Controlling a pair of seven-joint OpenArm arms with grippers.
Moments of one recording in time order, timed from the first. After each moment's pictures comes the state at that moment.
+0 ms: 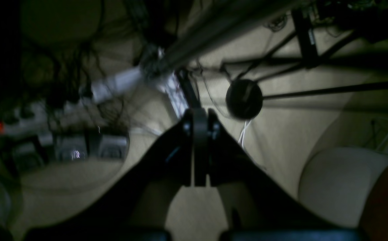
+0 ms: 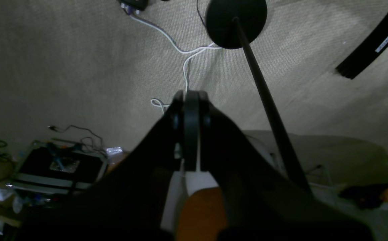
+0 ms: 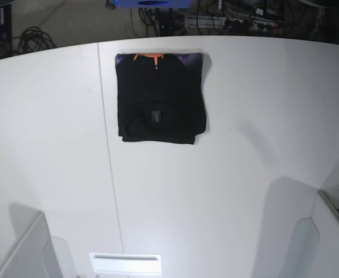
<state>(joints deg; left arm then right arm) 49.5 -21.2 -0.3 55.6 2.0 -38.9 -25.5 -57.4 7.8 -3.1 77.6 -11.2 8.0 -25.6</state>
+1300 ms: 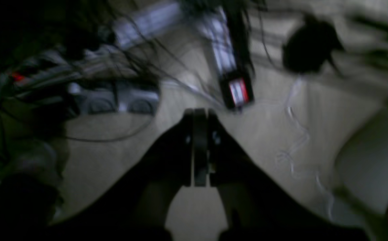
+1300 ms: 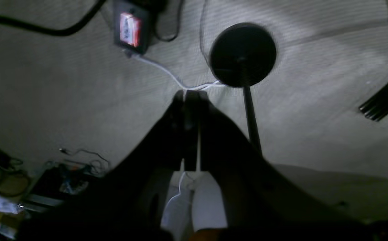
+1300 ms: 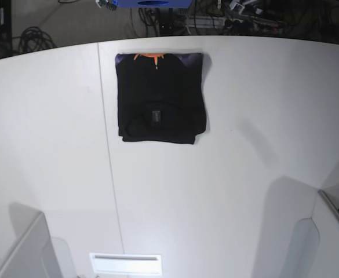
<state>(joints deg) 12.5 -12.1 21.6 3.6 2.0 -22.0 -21.5 -15.9 8.5 -17.2 12.0 -0.9 10.4 2.6</state>
